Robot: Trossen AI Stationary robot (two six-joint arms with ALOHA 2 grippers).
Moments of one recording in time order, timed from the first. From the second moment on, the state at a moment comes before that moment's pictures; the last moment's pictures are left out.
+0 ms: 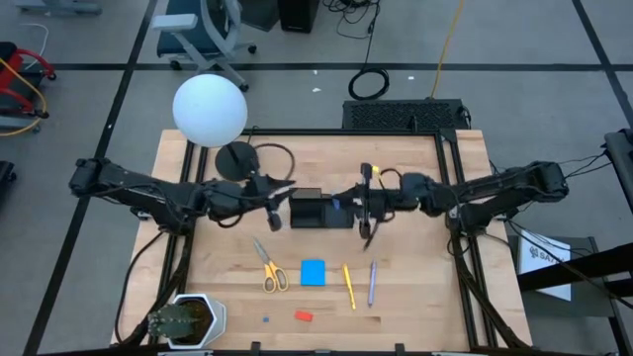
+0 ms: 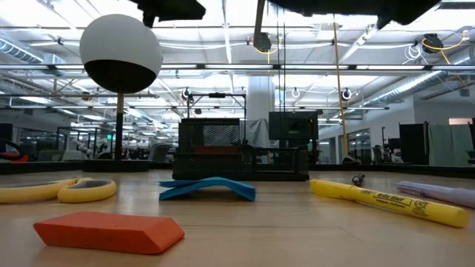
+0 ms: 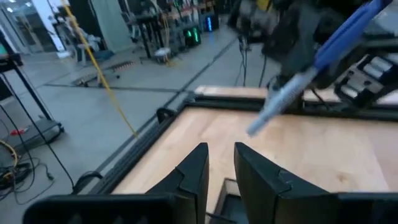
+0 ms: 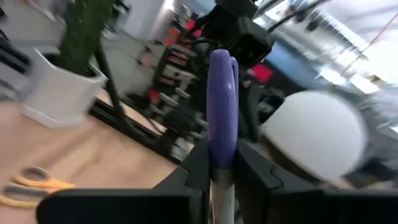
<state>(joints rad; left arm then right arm) -0.16 1.13 0.79 0.18 -0.54 0.04 0.00 1.31 0.70 0.67 -0.07 -0.54</state>
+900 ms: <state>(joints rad) -0.14 1.02 0.61 0.41 -0.50 0.07 -0.31 1.69 0.65 1.19 -0.42 -0.01</state>
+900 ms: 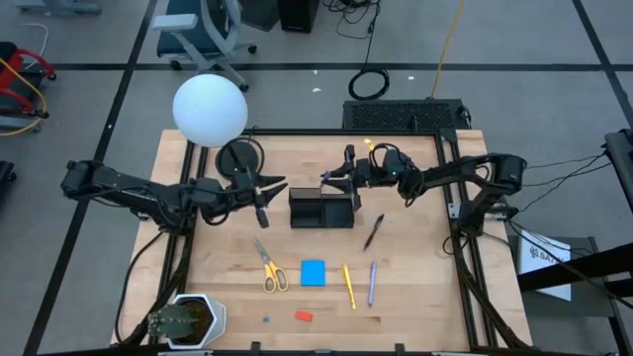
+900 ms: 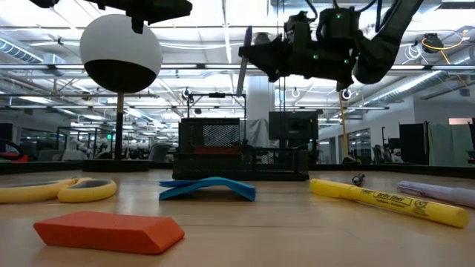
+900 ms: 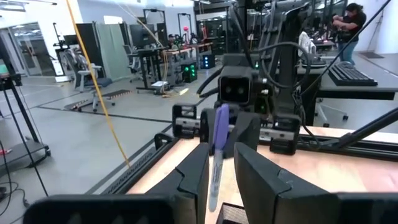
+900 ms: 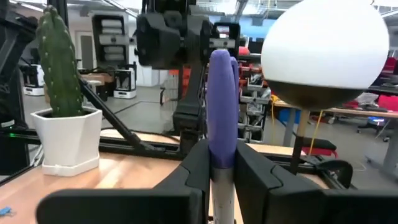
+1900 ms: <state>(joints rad) -0.14 1.02 0.61 0.42 -0.50 0.06 -0.32 1.91 0.68 1.29 -0.33 0.04</state>
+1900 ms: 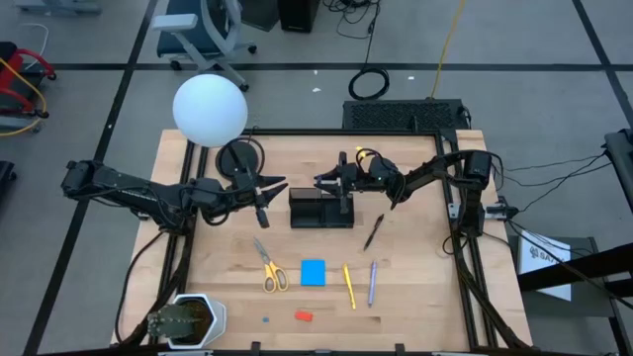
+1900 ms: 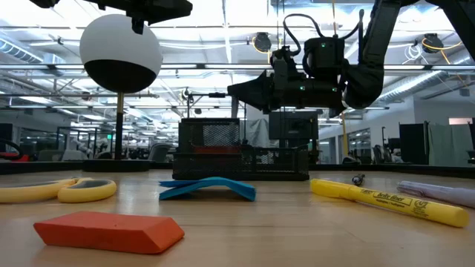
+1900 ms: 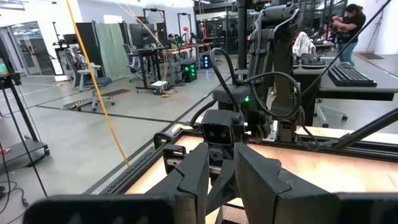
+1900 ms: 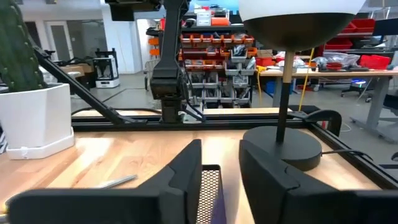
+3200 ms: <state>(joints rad) -0.14 1.02 0.61 0.41 -0.50 0.07 -0.31 1.40 0.68 0.58 -0.34 -0.25</state>
